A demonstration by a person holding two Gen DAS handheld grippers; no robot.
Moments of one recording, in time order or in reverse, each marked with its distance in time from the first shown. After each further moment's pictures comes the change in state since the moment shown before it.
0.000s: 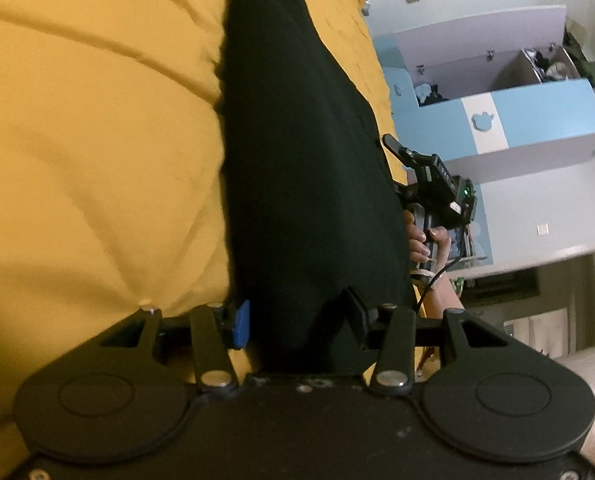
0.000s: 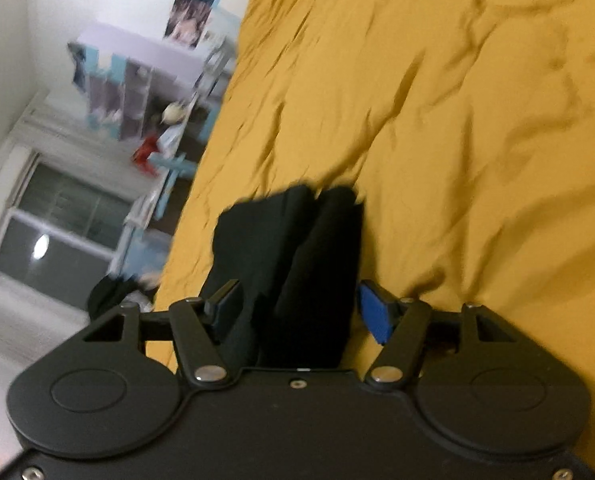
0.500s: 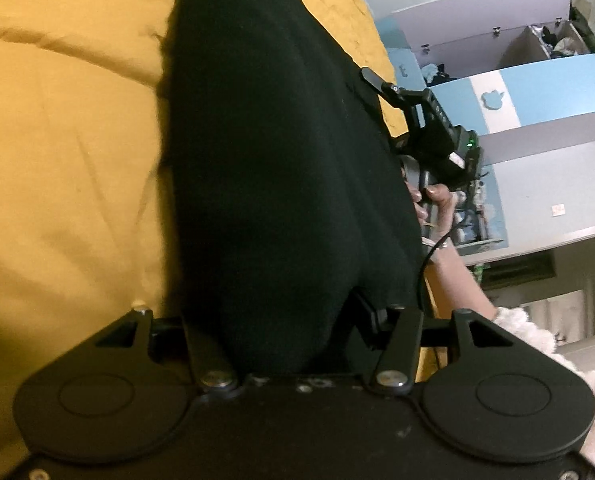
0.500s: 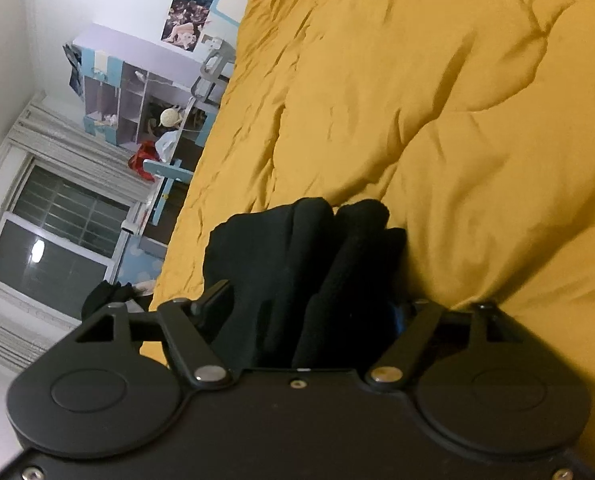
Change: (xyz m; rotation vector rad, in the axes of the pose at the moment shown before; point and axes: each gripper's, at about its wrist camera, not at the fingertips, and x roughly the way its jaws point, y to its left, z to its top) left arm 0.049 -0.024 0.008 0.043 0.036 0.061; right arm 0.043 0.010 0.011 0.010 -0.034 -0.013
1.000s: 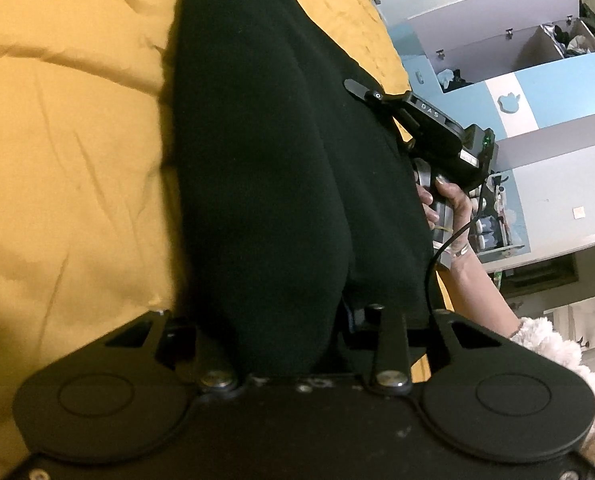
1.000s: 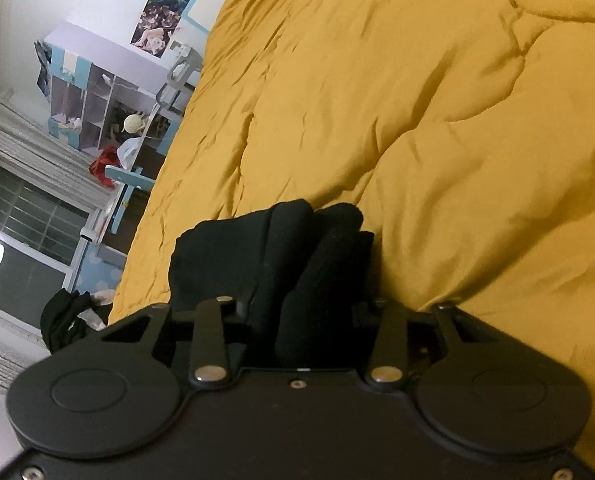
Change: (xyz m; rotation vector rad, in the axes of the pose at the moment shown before) left arm -0.002 -0.016 -0.010 0.009 -0.037 0.065; right arm -0.002 0.009 0.003 -0.023 -0.043 -0.143
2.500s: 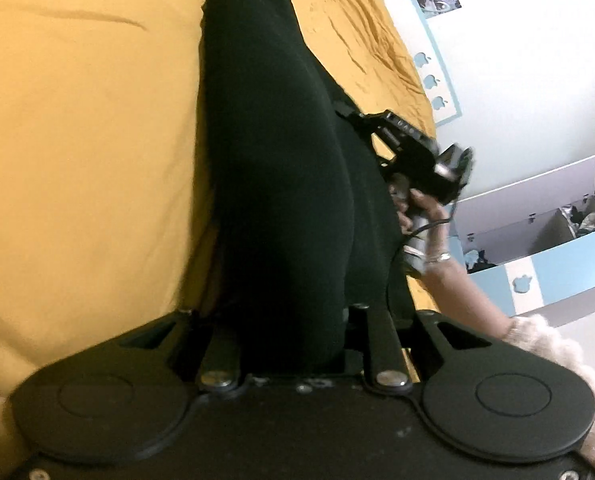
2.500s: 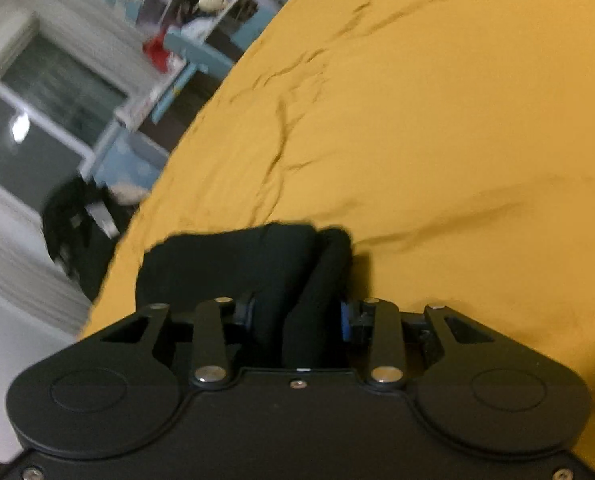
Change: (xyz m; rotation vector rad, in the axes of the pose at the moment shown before) left arm -0.239 0.226 -0.031 -0.237 -0.471 0.035; right arm 0.349 0.218 -0.008 -0.273 0.236 0.112
